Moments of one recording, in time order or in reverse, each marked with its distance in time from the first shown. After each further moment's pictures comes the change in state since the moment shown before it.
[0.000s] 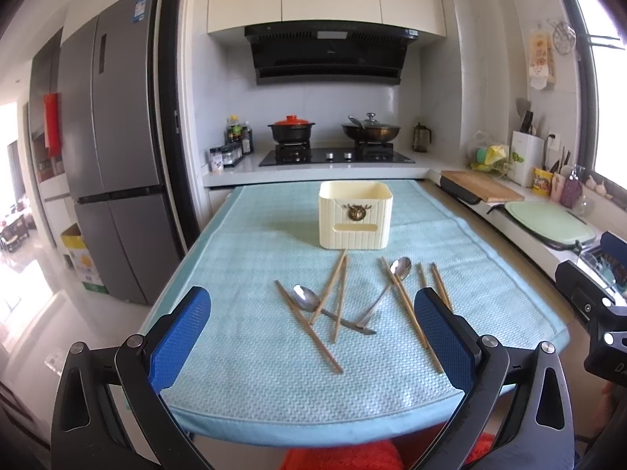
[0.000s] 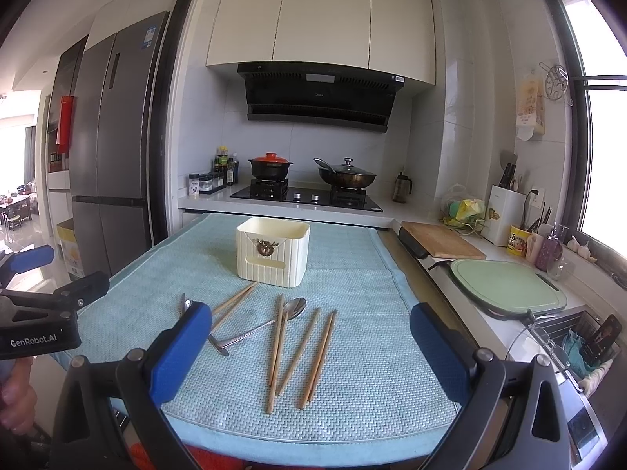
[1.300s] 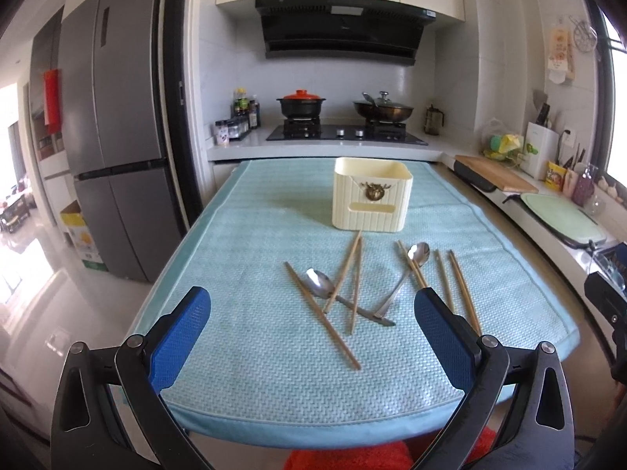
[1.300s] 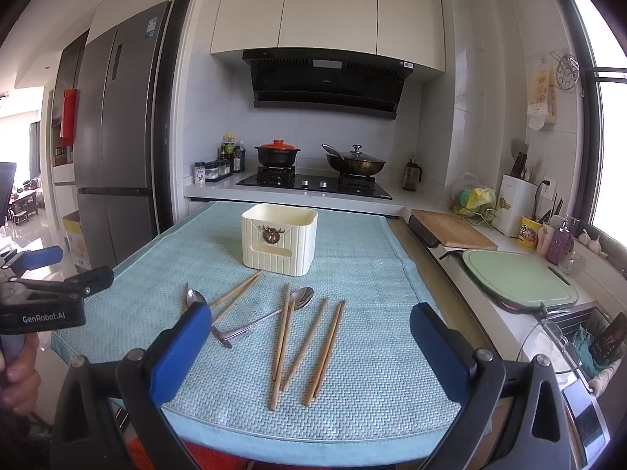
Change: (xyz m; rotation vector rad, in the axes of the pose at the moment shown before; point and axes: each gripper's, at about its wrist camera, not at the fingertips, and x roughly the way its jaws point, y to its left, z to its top) left arm 0.042 0.027 -0.003 -0.048 0.096 0.016; right arm 0.021 0.000 -0.001 -0.004 0.056 0.037
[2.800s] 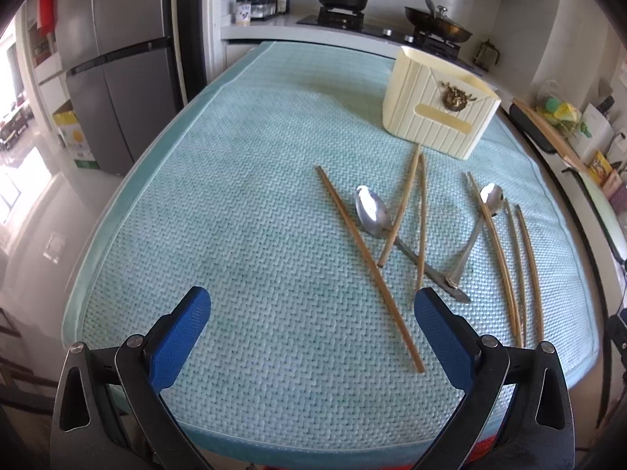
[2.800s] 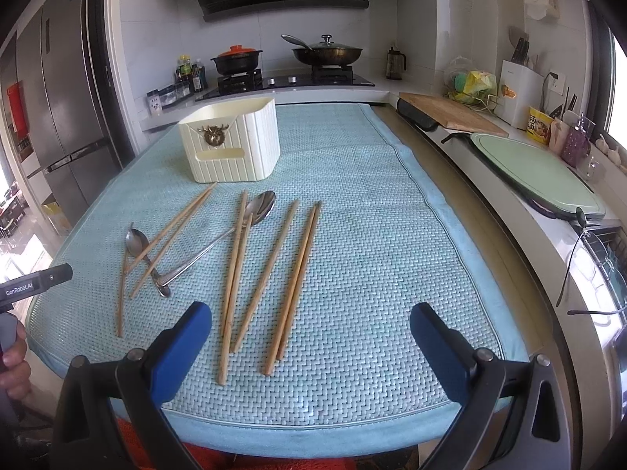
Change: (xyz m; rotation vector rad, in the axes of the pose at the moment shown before) left arm 0.161 0.047 -0.026 -0.150 0.407 0.008; right arm 0.123 -0.053 -0.043 0.154 0.381 -0.014
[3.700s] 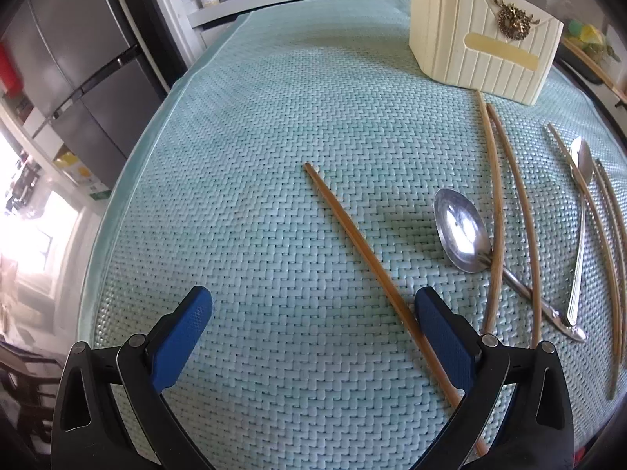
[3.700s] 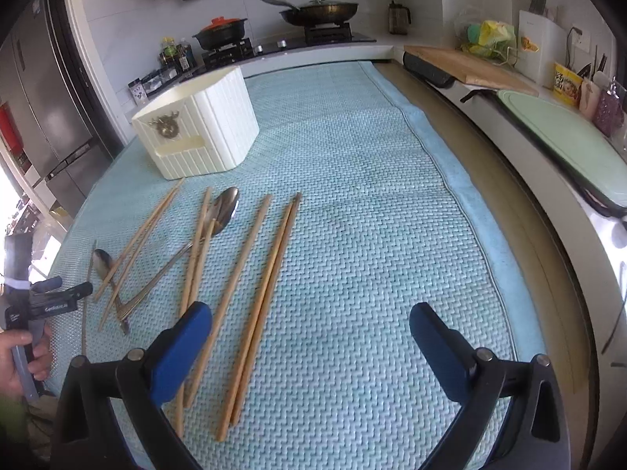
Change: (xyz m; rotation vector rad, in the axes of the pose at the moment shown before) left arm 0.111 0.002 0.053 0.211 0.120 0.154; right arm 0.102 -0.050 0.047 0.069 0.172 0.099
